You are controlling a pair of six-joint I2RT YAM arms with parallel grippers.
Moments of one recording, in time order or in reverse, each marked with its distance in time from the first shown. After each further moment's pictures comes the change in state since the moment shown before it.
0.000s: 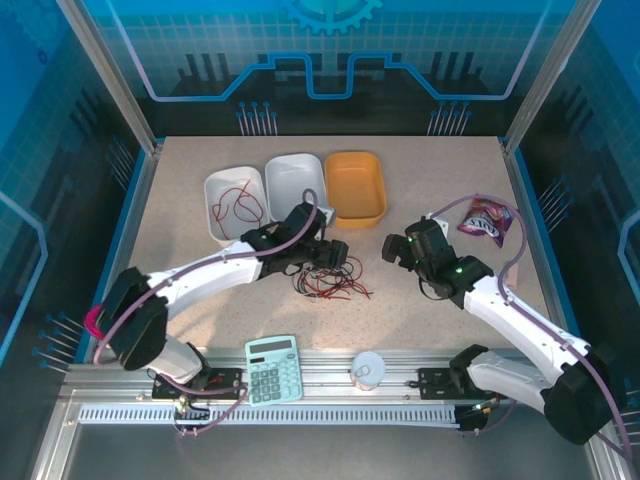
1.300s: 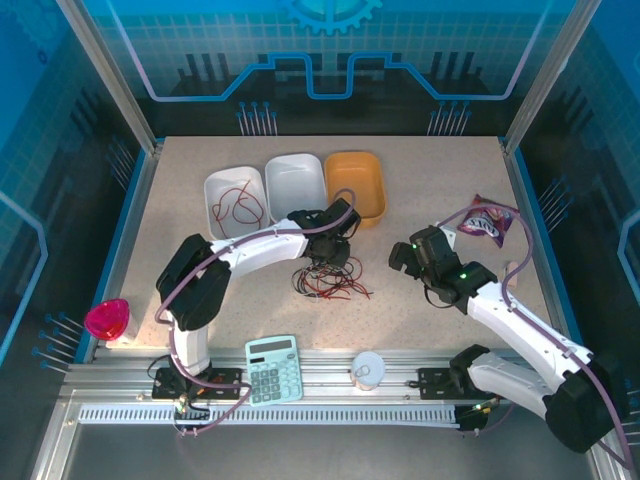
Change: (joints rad) left arm -0.018 0.349 0.302 -0.296 -0.053 0.005; right arm -0.026 -0.040 -0.050 -0.054 -0.003 0.039
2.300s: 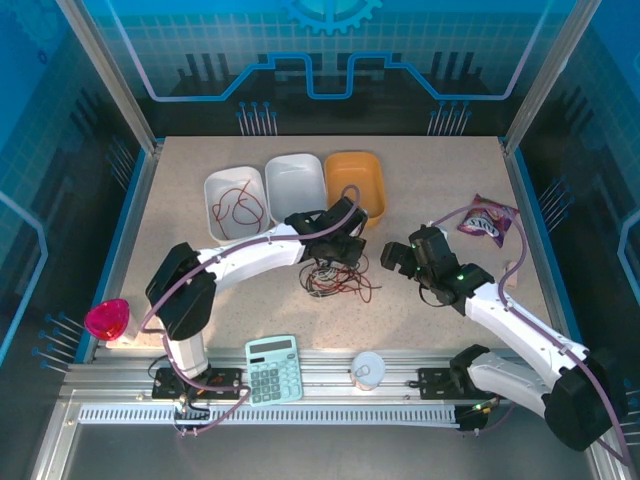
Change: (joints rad) left arm -0.059 -0.089 0.007 0.101 0.063 -0.022; right arm 0.000 0.010 -0.036 0.121 -0.111 -0.021
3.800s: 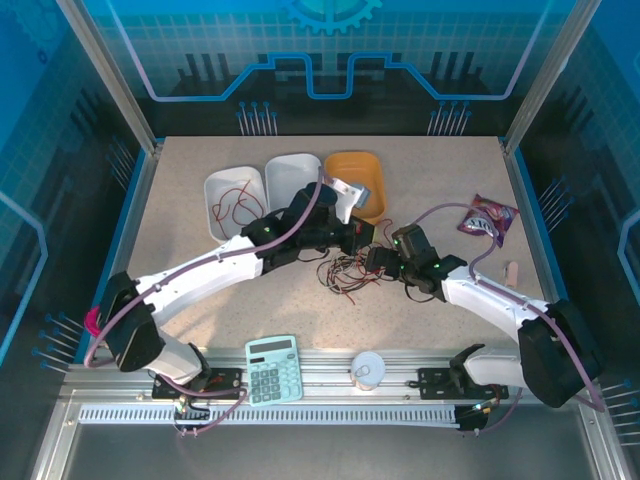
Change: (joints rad) left arm 0.000 -0.311 -0.144 0.348 0.239 -0.023; right arm 0.009 0.252 -0.005 0.151 -0.105 -0.042
